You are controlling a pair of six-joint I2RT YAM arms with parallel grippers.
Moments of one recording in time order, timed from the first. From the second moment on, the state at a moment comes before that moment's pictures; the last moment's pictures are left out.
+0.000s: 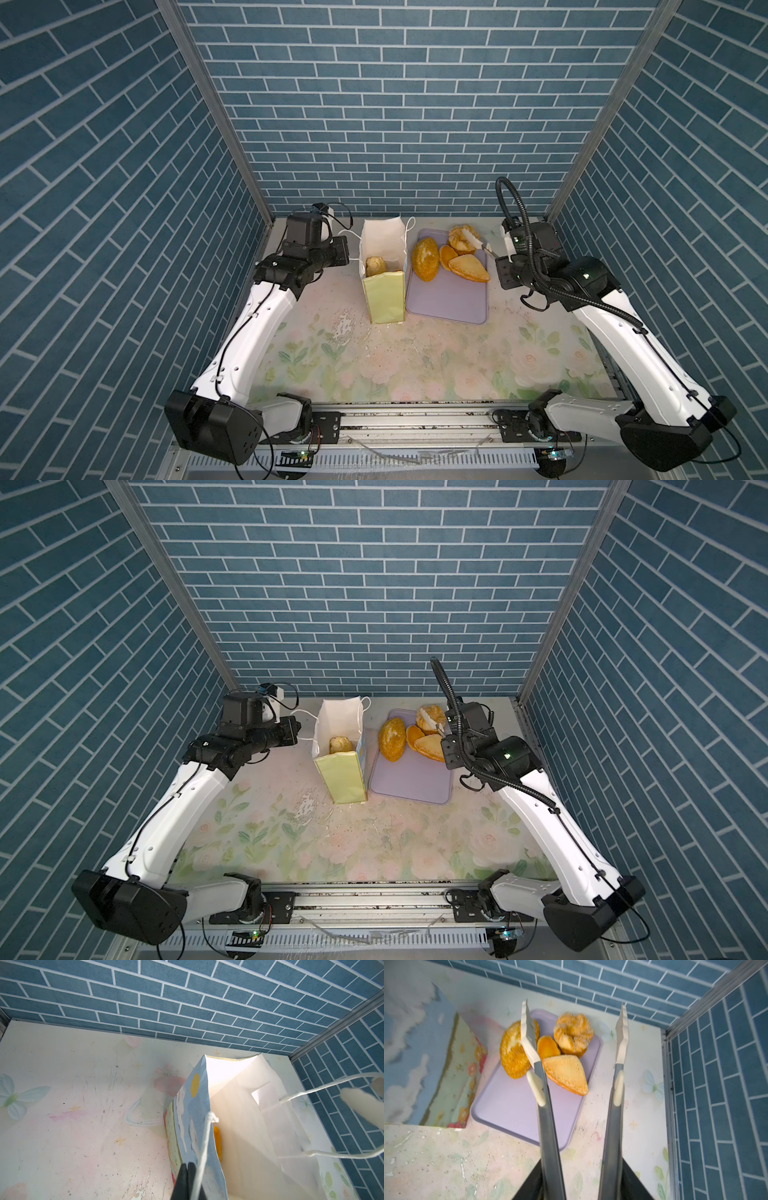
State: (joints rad) left arm -0.25 1.26 1.33 -0.67 0.13 -0.32; right arm 0.56 1.22 1.47 -1.12 0.33 0.14
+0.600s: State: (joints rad) left arm -0.25 1.28 1.33 -0.69 0.13 -0.32; right arm 0.38 1.42 1.27 -0.98 0.10 0.12
